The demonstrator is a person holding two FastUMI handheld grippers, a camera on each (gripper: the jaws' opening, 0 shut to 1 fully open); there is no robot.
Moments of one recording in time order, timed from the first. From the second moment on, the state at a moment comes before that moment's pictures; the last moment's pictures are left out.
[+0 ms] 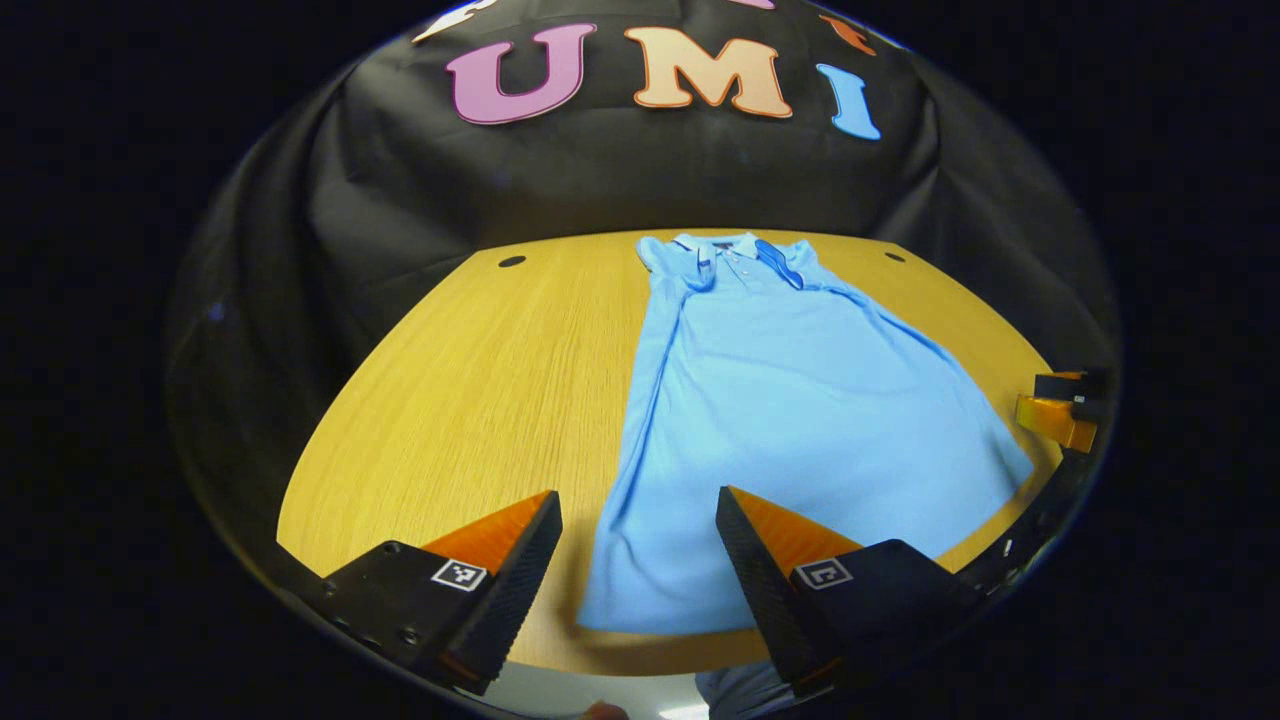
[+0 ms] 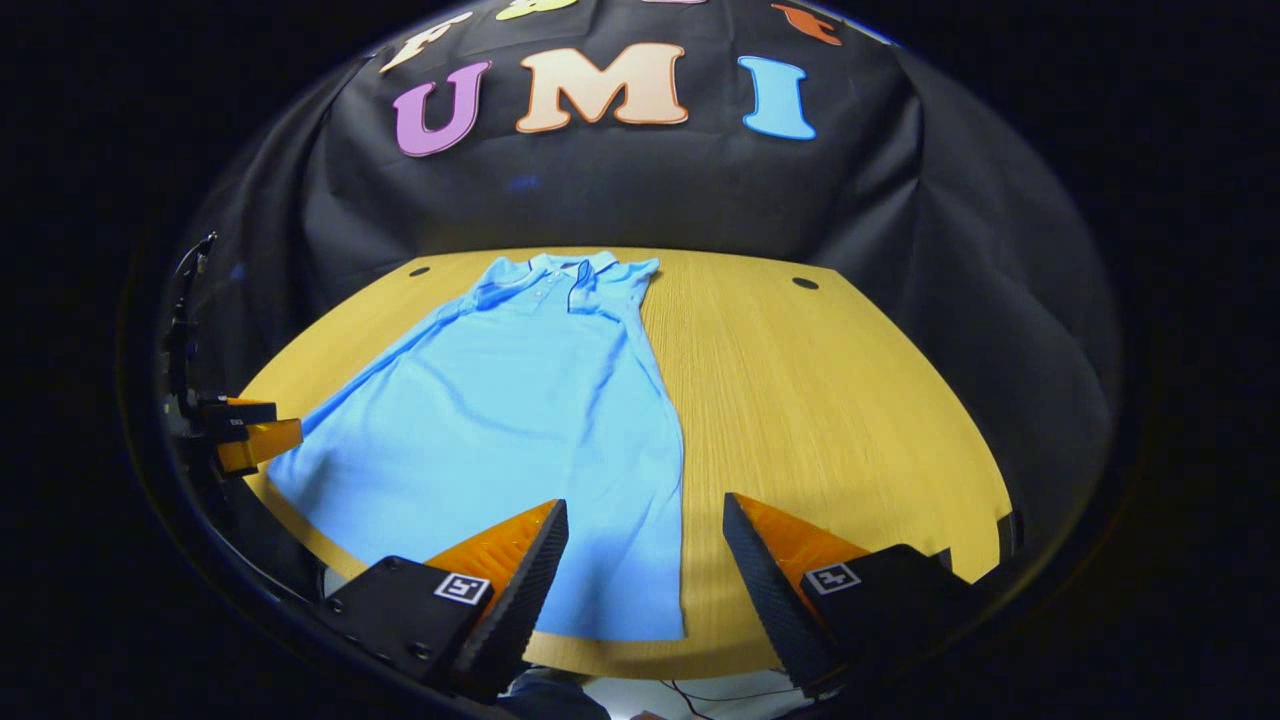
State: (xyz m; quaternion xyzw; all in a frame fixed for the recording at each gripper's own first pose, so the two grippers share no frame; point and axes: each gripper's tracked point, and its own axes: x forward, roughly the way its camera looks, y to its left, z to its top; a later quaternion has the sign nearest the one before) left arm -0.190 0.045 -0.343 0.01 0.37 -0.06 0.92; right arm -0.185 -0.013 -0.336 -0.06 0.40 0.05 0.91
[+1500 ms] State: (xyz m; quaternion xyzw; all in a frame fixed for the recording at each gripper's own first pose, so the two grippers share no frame) left arm -0.197 0.010 -0.347 -0.09 0.42 -0.05 0.90; right arm -0.214 0.019 -0.353 0.06 0.47 0.07 0.88
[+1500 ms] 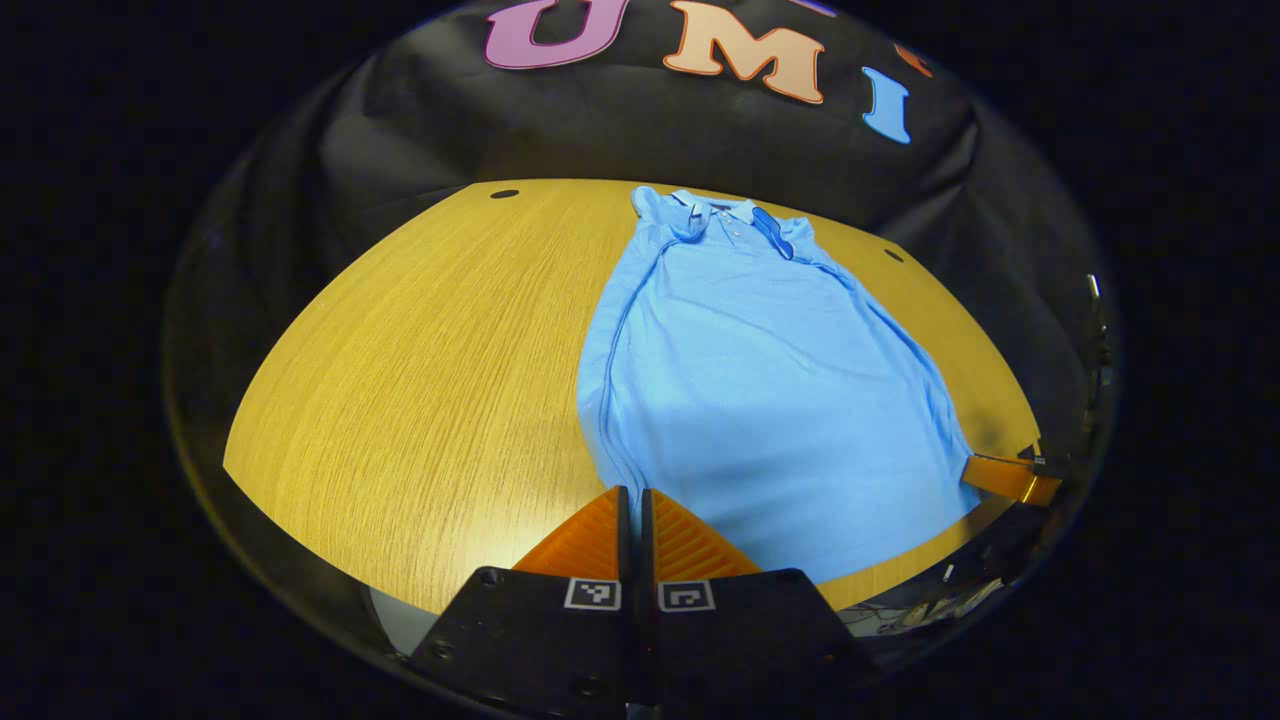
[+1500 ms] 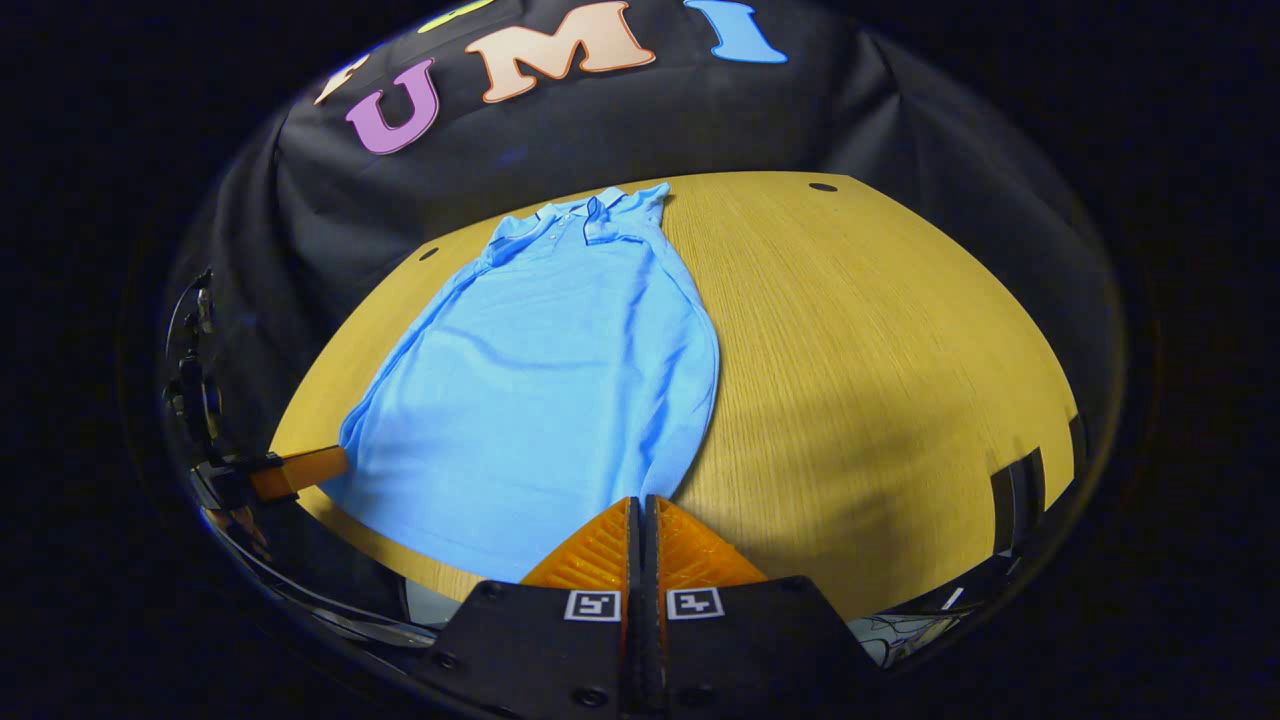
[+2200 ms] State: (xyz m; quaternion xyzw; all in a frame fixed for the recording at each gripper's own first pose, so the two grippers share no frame) left arm -0.076 0.011 -0.277 -0.08 0.37 -0.07 0.92; right arm -0.067 0.038 -0.273 0.10 0.38 0.06 0.92
